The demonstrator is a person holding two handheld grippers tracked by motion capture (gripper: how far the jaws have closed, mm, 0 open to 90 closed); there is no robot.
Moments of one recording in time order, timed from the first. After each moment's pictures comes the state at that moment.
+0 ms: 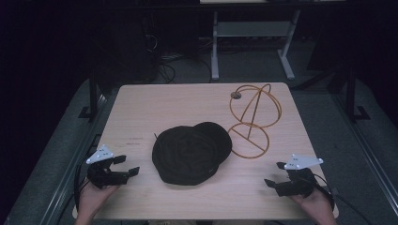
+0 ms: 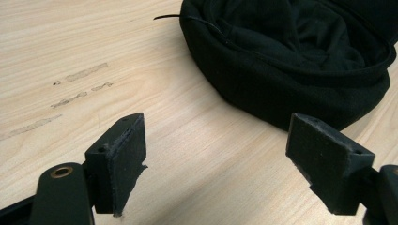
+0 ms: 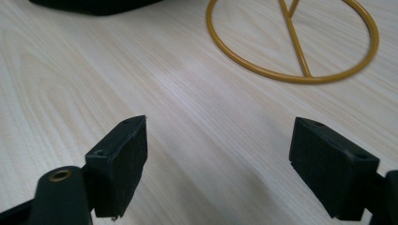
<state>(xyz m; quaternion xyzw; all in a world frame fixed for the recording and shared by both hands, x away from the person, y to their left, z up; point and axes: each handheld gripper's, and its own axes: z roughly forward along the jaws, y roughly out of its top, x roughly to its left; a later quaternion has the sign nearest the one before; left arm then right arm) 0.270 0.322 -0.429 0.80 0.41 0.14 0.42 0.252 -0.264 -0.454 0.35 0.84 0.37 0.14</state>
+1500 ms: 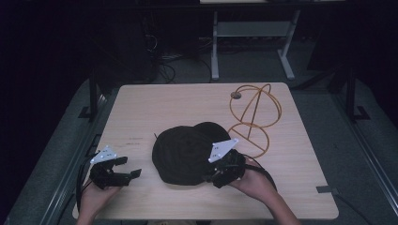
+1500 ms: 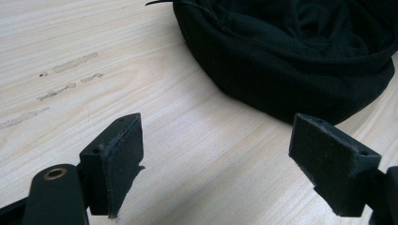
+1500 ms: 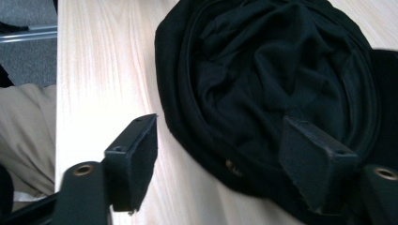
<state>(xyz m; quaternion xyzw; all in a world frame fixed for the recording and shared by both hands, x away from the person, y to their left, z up) 0.272 0.317 -0.434 0.81 0.41 0.13 0.41 0.287 -0.075 -0.394 0.13 0.92 0.36 0.08</state>
